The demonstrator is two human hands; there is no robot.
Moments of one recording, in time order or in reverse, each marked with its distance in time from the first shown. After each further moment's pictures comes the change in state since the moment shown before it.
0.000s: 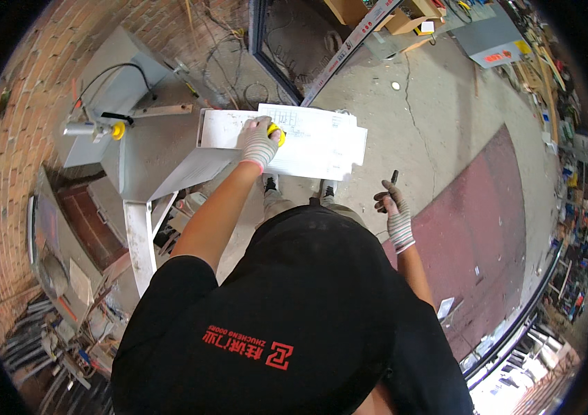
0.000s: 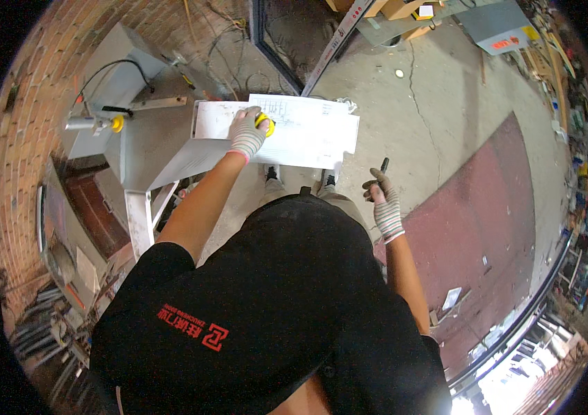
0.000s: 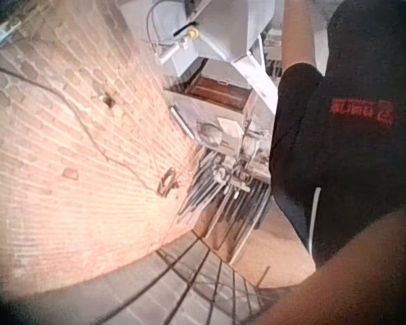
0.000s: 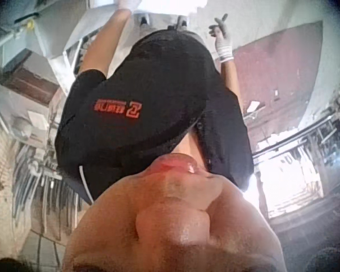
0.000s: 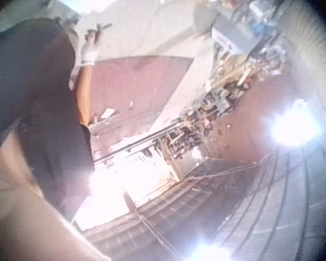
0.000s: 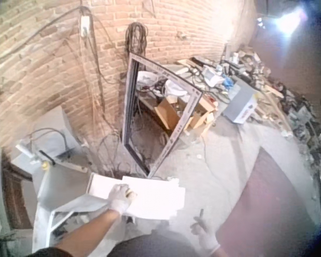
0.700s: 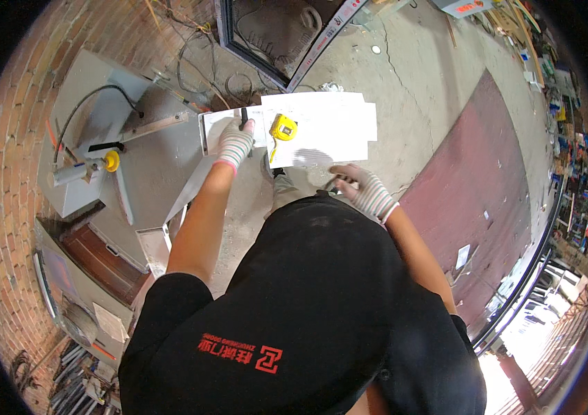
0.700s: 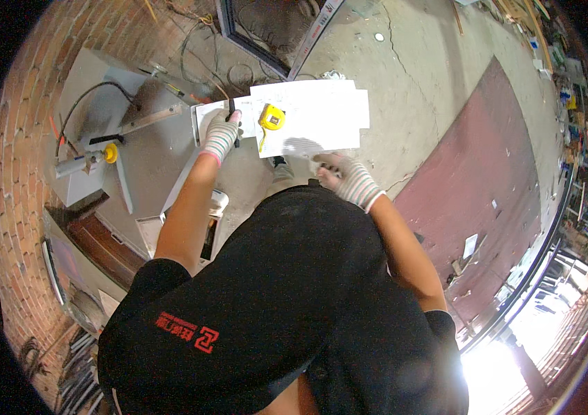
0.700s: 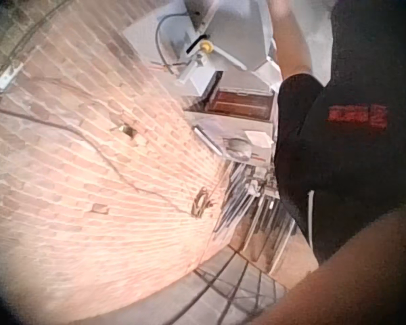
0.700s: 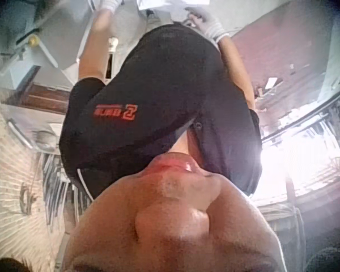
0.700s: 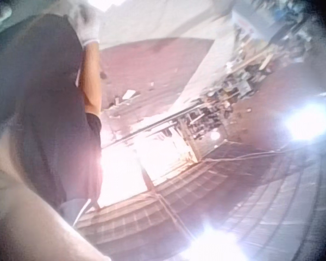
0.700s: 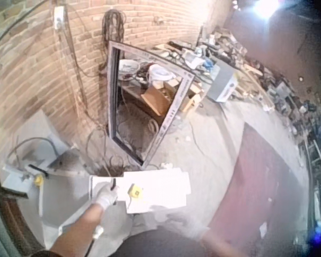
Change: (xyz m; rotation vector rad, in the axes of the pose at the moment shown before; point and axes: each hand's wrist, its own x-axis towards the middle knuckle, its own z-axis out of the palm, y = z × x) left_hand 0.036 -0.094 -0.031 -0.546 -0.322 -0.248; right_hand 0.007 -0.049 0.159 -0.624 -0.333 -0.018
